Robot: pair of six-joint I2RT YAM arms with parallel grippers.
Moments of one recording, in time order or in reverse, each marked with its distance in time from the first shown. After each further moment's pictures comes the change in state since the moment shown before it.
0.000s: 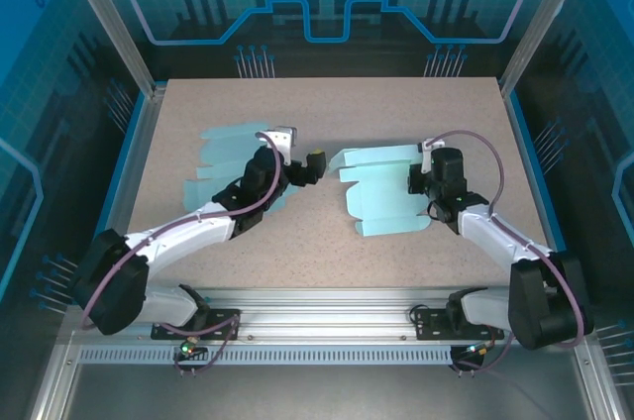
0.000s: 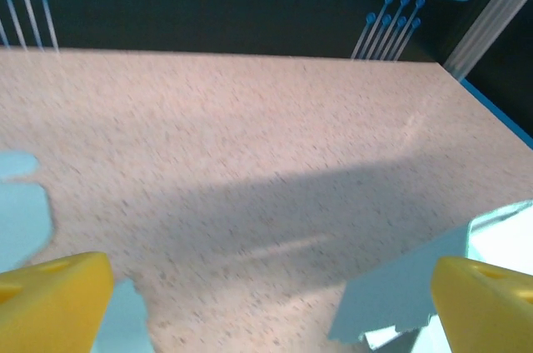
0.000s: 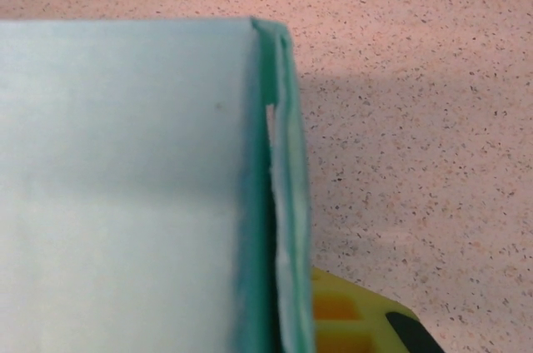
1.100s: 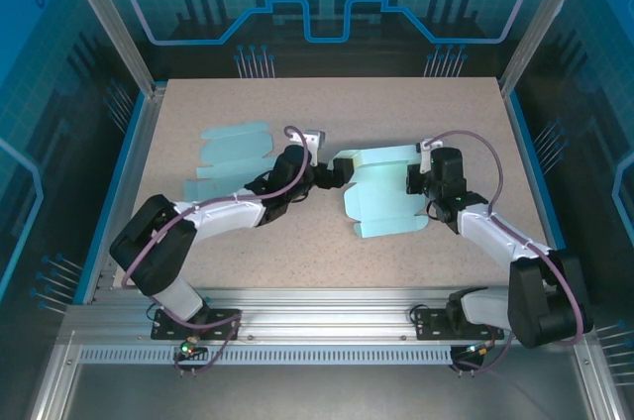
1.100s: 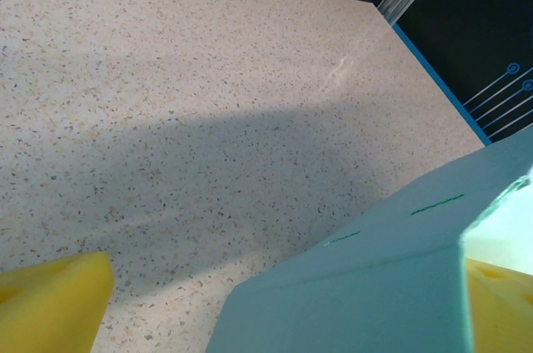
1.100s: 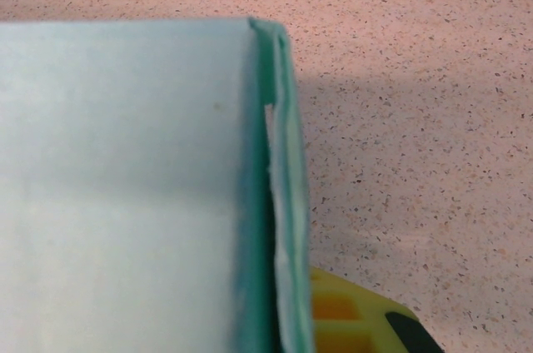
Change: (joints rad) left arm -0.040 0.274 0.119 0.088 0.178 -0.125; right arm 0.000 0.010 0.001 0.007 -0.032 -0.001
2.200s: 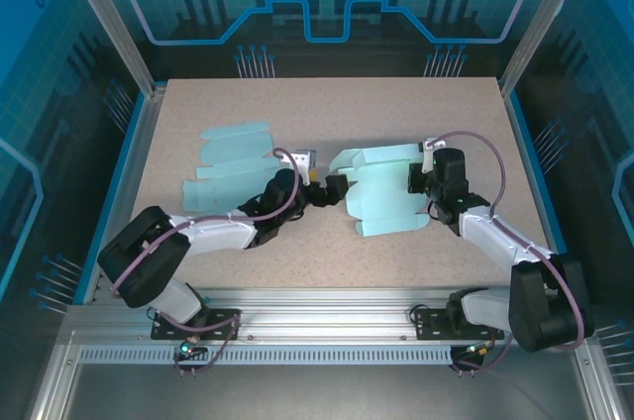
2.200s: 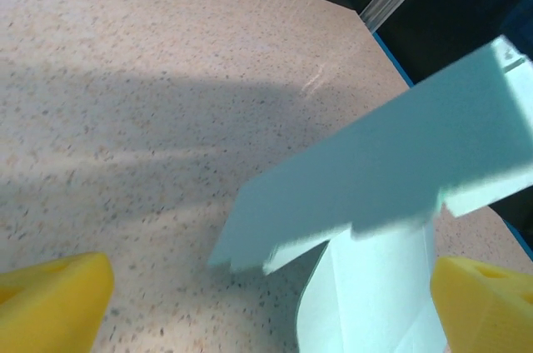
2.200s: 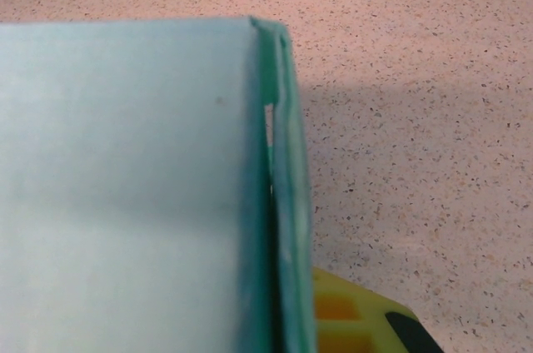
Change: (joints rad) left arm -0.053 -0.099 -0.236 0.192 -0.037 -0.126; right arm -0.008 -0.020 -0.013 0.023 0.003 0.004
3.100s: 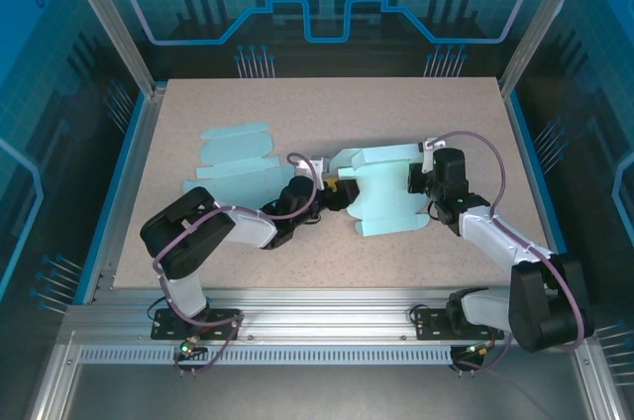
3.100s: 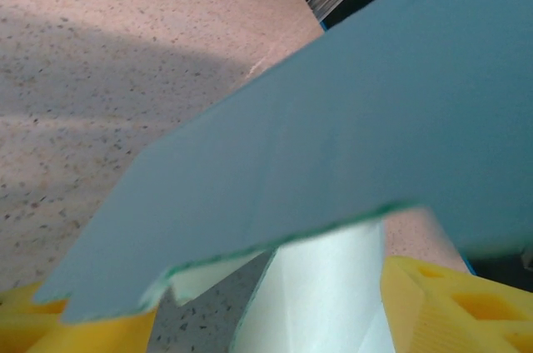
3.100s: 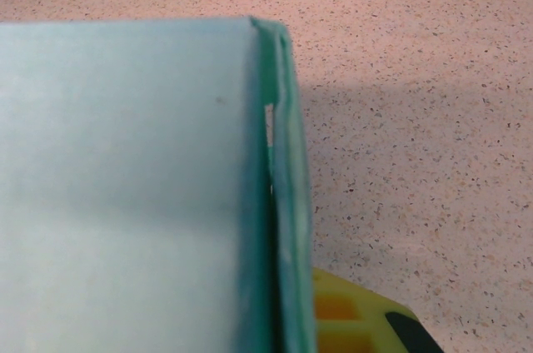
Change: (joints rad) left arm -0.032 0.266 0.047 0.318 0.099 -0.107; right arm 0.000 0.000 0.000 0.000 0.000 0.000
